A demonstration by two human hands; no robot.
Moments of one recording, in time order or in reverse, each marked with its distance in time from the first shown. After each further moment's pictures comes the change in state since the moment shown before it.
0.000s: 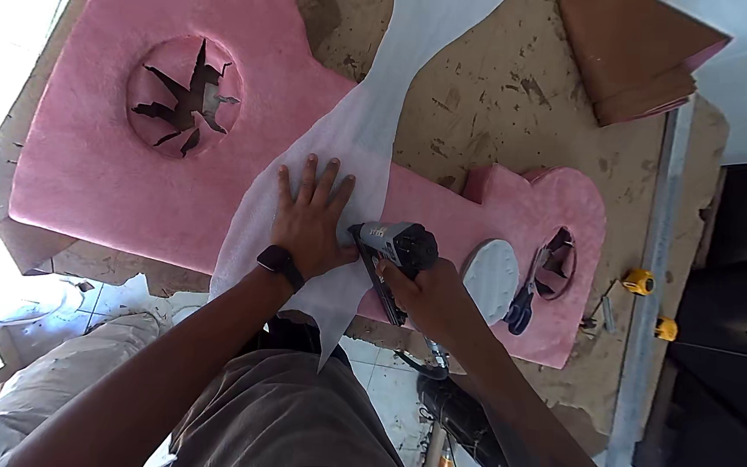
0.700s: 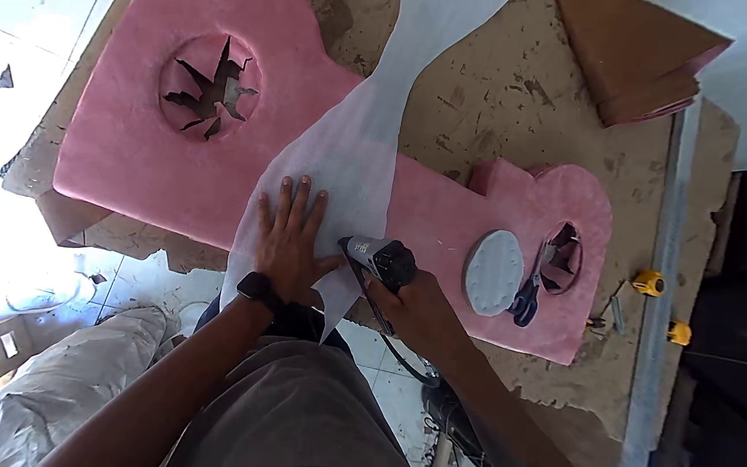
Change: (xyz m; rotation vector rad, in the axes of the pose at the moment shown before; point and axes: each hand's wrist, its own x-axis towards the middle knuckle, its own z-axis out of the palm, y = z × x) left_hand -0.092 -0.015 0.022 -0.033 0.128 -0.087; right_hand -0.048 -0.003 0.036 -0.062 -0.034 -0.013
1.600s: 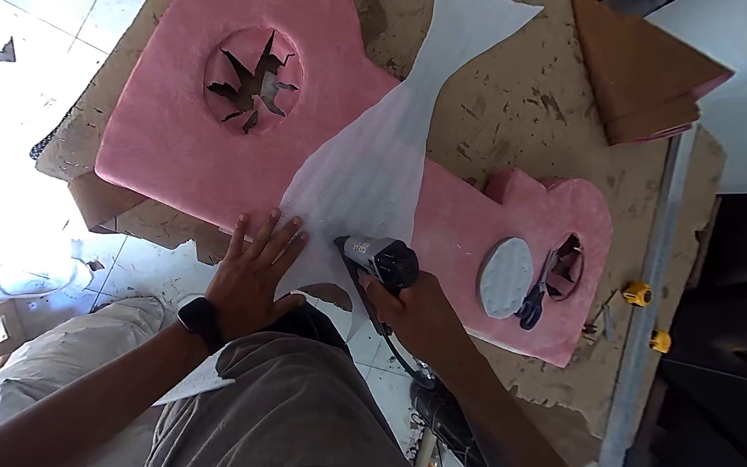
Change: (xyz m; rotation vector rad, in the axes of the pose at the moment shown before) left_hand -0.082 -0.100 -0.029 0.049 -0.125 0.244; right_hand -0.001 -0.055 0.030 -0.010 -0.038 -0.047
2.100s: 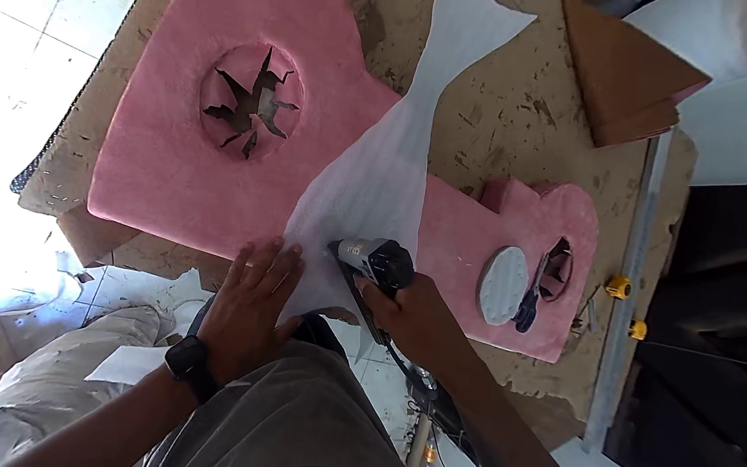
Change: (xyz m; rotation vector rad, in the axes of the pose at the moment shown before) left_hand -0.005 -0.017 -0.024 -0.091 -0.057 0.036; right_hand 0.029 -0.045 -0.004 0.022 -0.025 0.097
